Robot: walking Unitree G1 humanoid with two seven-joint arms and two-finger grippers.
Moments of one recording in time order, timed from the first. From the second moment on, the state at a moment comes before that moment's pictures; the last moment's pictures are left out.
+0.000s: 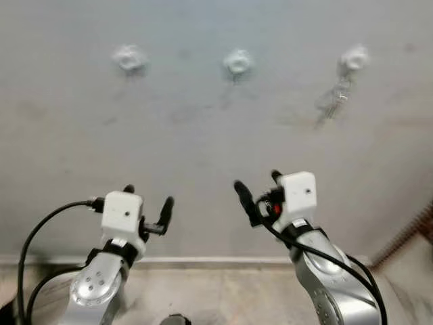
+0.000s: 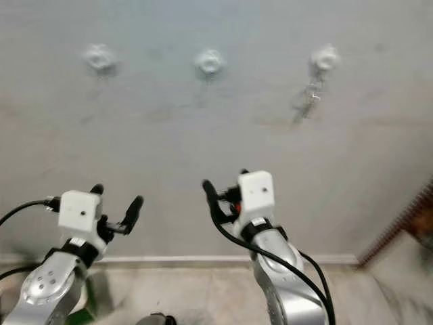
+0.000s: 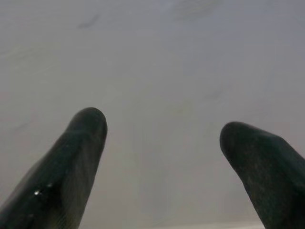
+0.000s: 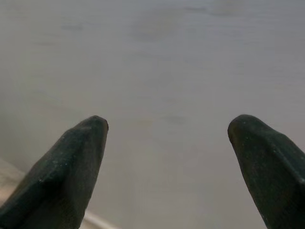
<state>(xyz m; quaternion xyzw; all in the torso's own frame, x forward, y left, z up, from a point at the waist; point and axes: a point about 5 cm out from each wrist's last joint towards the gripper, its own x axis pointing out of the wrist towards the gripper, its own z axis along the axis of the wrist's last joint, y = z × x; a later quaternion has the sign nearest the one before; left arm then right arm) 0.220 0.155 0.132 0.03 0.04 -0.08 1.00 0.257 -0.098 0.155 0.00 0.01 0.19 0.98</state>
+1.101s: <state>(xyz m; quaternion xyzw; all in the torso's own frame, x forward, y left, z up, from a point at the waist) 0.224 0.151 0.128 0.03 0.05 -0.09 0.99 0.256 -0.111 0.149 0.01 0.01 0.16 0.99</state>
